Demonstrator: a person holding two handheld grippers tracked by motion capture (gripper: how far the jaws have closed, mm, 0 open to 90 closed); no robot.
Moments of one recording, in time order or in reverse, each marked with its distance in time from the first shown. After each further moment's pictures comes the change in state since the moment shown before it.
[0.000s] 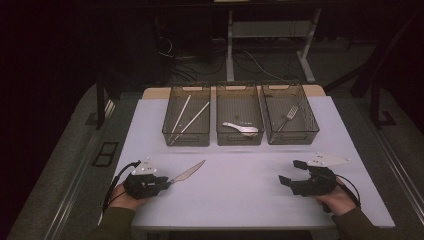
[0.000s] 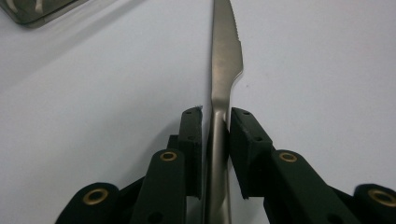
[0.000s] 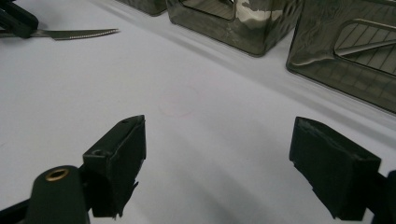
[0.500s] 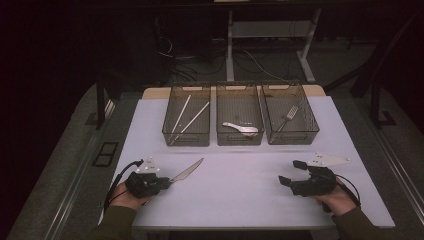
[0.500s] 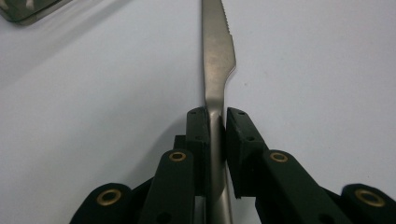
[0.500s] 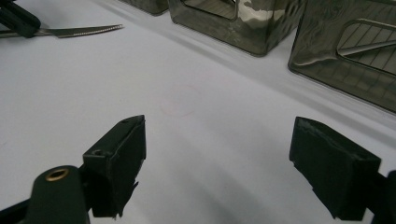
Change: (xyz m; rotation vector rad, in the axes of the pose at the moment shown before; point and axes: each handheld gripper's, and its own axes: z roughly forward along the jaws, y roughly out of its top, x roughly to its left) left arm 0.000 0.005 0.001 0.031 -0.010 -0.009; right arm 0.000 0.000 0.000 0.001 0.007 -0.003
